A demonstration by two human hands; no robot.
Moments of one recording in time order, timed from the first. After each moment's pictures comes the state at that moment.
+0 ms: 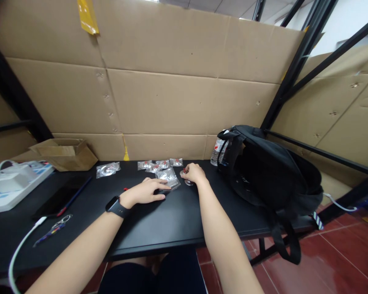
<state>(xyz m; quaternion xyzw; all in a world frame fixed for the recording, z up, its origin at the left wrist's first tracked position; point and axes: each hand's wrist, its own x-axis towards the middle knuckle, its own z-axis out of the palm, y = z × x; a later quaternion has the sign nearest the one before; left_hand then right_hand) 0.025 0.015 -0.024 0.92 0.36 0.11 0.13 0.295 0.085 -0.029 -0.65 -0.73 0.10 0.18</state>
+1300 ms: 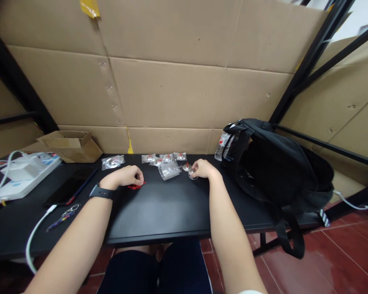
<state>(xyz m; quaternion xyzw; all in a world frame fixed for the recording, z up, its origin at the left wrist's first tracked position) -0.055 0.038 -0.005 0.81 0.54 0.02 0.22 0.318 0.068 -0.007 -0.61 -0.76 0.18 0.13</state>
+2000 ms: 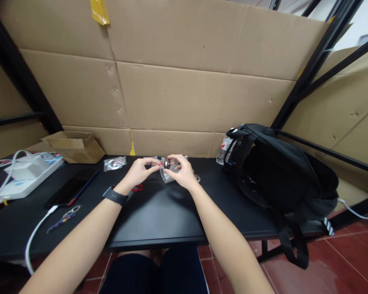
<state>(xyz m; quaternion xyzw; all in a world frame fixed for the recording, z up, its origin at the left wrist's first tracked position) -0.006 0.037 -0.009 0.77 0.40 0.44 0.21 0.216 0.037 -0.015 -0.33 -0.75 0.24 0.51</state>
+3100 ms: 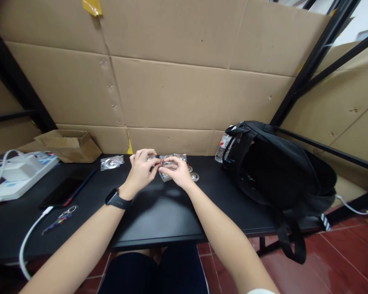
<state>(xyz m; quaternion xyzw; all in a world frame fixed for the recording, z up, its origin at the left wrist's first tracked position) 0.019 0.005 0.004 0.78 0.45 0.40 -0.15 0.200 0.036 -0.025 -0.30 -0.63 0.47 0.54</state>
